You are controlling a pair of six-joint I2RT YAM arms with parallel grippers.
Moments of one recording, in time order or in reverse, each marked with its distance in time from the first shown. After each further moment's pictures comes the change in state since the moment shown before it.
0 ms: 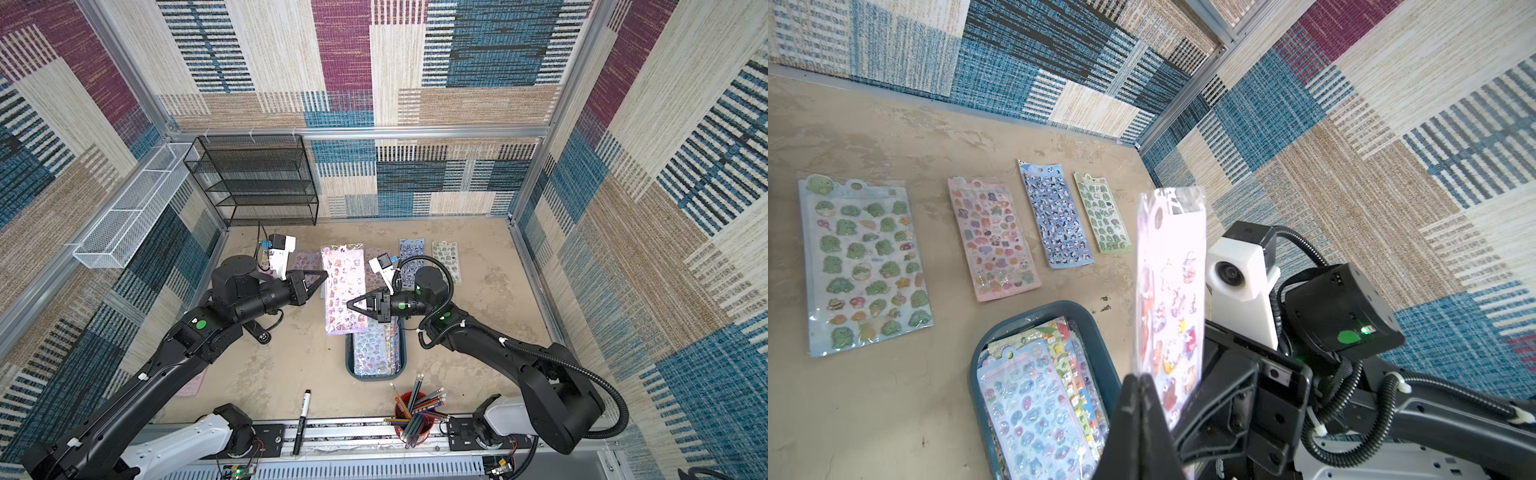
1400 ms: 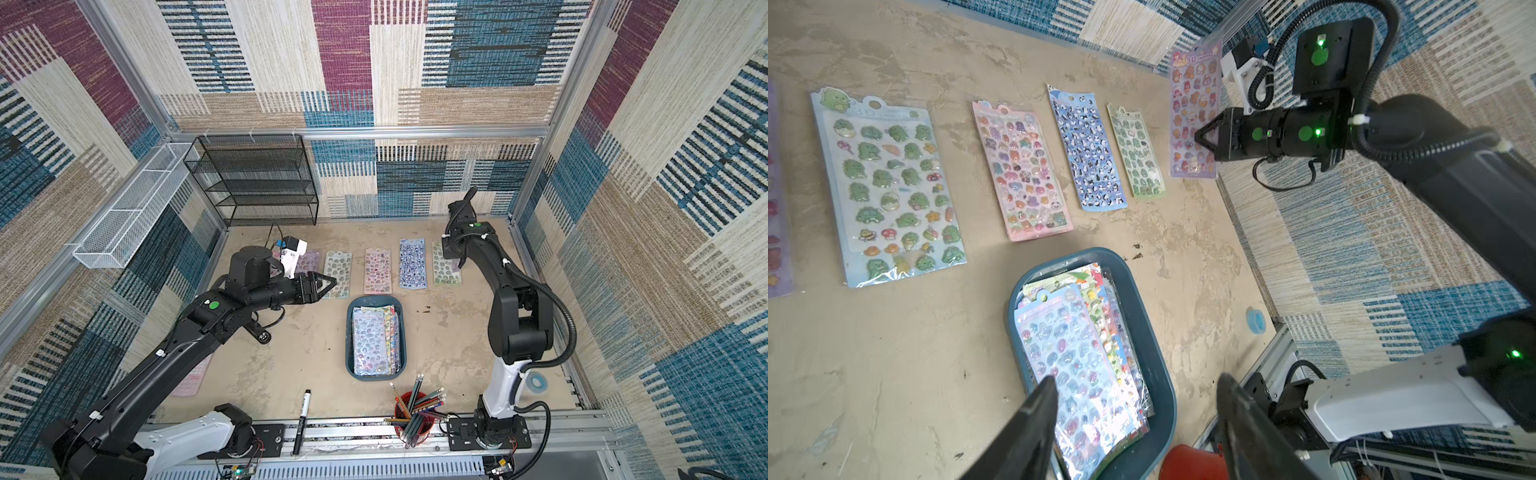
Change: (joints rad) left arm 0.068 0.122 0.073 -0.206 0.089 0.093; right arm -0.528 0.546 0.904 -1.342 1.136 -0.781
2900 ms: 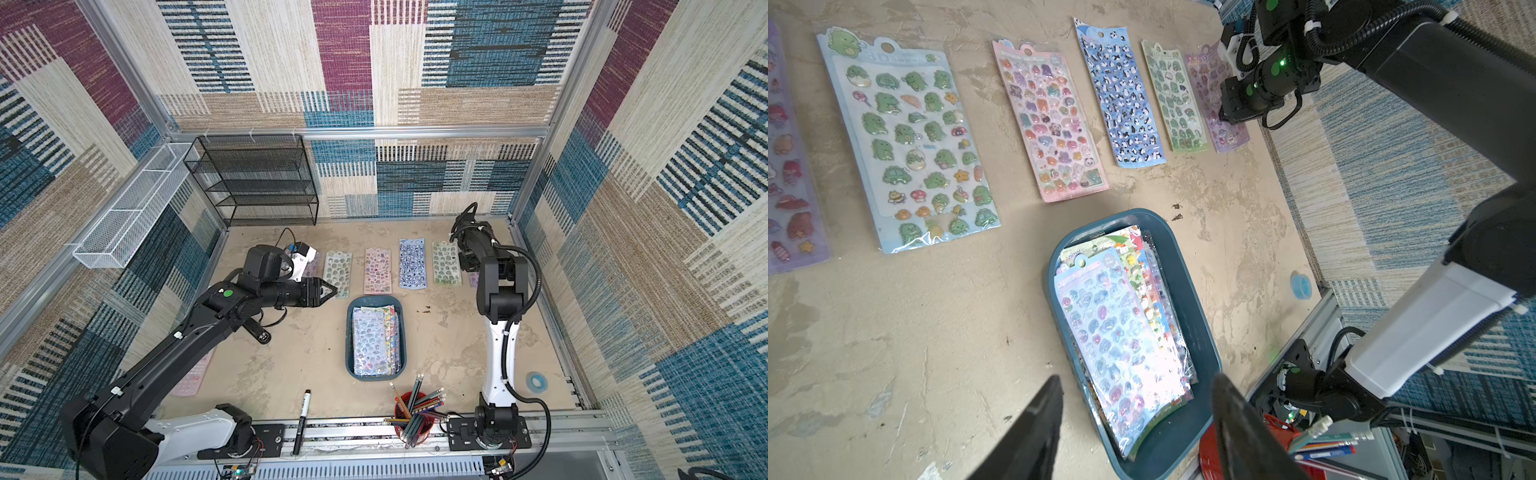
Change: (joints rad) left arm 0.031 0.100 0.011 -0.082 0.020 0.101; right arm -0.111 0.441 0.270 -0.203 0.255 -0.098
